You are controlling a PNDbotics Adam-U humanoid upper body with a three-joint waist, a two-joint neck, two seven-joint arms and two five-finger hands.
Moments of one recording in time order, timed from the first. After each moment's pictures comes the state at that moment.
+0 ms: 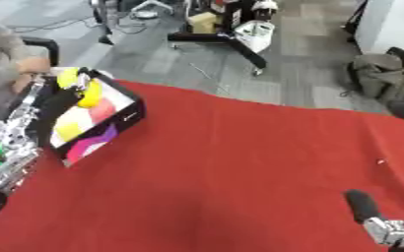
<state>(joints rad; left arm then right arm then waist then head) -0.43 0.86 -0.18 -1.69 0.59 0.42 0.69 -0.37 -0.42 0.18 -1.98 0.44 -0.70 -0.17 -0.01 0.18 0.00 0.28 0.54</state>
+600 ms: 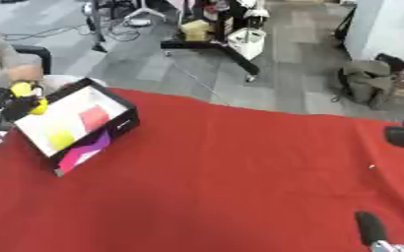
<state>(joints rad) -0.42 0.91 -0.09 -1.38 0.46 0.52 0.58 -0.33 -0.42 0.19 -1.98 0.46 -0.69 -0.14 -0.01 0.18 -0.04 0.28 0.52</state>
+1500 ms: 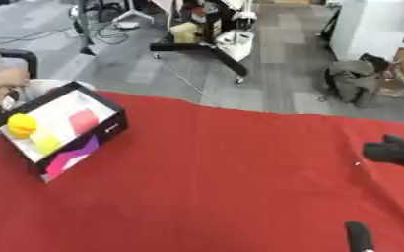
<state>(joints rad) -0.41 0.91 -0.05 -1.37 0.40 0.55 0.55 -0.30 -0.41 0.19 -1.98 0.48 -0.68 -0.12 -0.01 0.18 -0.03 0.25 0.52</state>
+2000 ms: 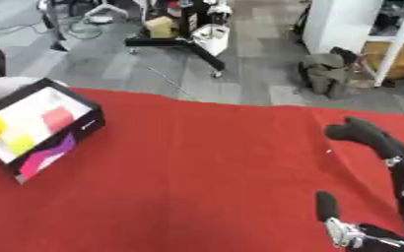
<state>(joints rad) -0.38 0.82 -0.12 -1.95 0.37 0.36 0.74 -0.27 -0.40 0.15 -1.98 0.49 -0.63 -0.13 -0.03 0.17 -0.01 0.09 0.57</state>
